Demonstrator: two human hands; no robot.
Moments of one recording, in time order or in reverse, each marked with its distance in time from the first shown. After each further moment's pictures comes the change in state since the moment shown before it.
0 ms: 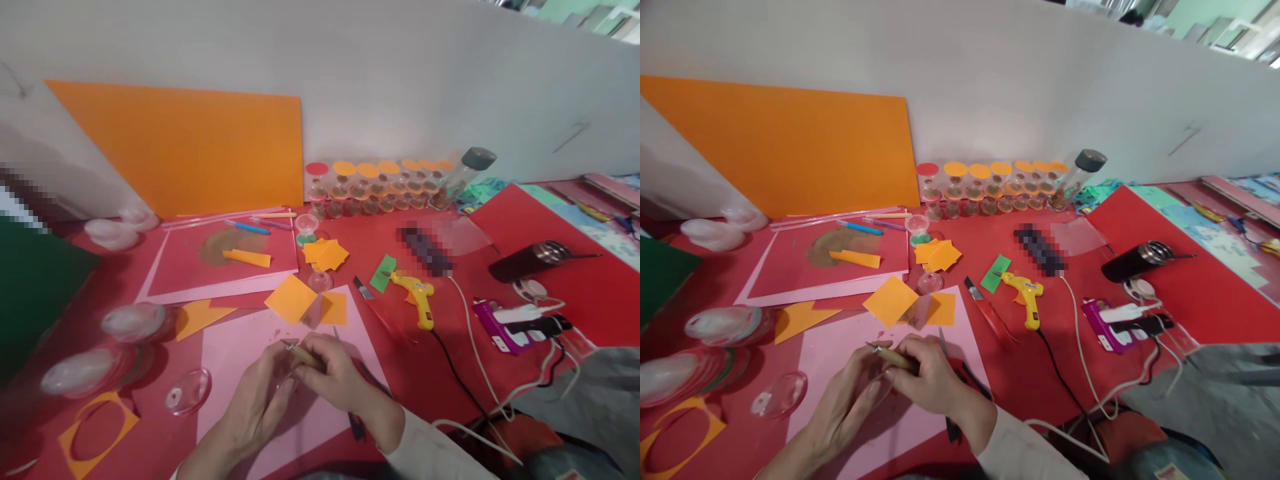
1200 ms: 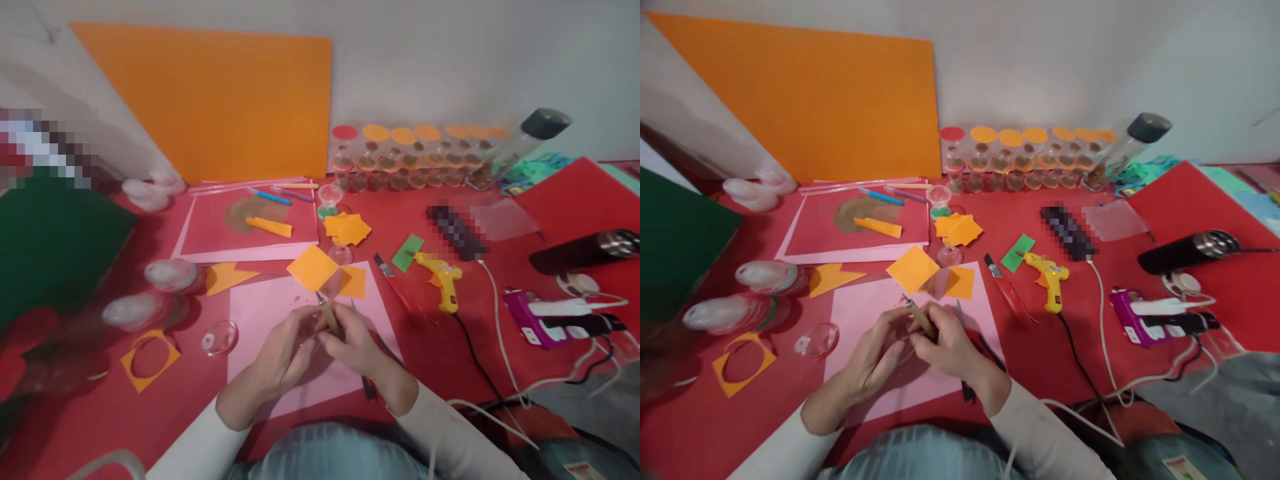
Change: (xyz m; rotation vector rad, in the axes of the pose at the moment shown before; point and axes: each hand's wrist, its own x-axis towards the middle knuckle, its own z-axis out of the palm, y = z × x) left_hand 0.002 0.006 0.006 -0.027 0.010 0.063; right_hand -0.006 -0.003 -0.002 0.043 -0.007 0.073
